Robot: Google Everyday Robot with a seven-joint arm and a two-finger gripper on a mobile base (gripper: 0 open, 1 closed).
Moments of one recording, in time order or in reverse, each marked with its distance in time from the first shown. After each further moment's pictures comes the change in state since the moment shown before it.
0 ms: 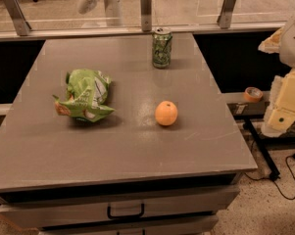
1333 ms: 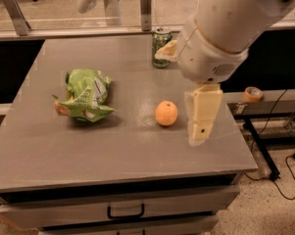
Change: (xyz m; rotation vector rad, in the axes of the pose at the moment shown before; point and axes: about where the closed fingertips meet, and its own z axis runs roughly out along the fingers) arm -0.146 0.047 0.041 -0.061 -0.166 -0.527
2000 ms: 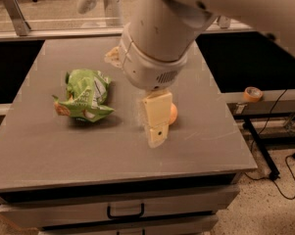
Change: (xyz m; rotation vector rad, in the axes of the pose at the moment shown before) arm -0.082 -0.018 0.029 0.033 -0.017 -0.232
